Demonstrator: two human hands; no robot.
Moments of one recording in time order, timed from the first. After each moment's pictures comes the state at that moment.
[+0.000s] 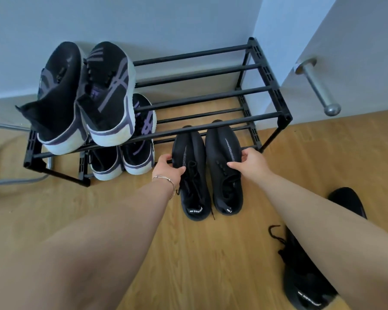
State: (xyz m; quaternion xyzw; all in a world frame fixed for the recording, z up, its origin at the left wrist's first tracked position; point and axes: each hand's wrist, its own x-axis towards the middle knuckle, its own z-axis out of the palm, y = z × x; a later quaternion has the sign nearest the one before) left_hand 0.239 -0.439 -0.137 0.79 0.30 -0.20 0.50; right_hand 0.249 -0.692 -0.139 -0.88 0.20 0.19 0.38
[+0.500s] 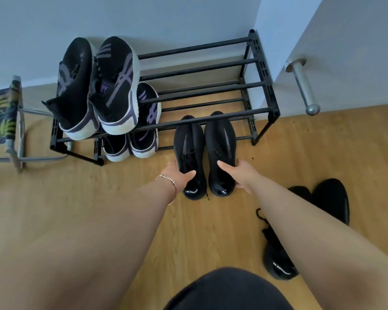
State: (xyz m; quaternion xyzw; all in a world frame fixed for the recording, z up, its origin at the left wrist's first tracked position) left_hand 0.178 -0.460 -0.069 0.81 0.28 -0.33 0.39; right_hand 0.194 -0.682 -0.097 -0.72 0.28 0.37 0.53
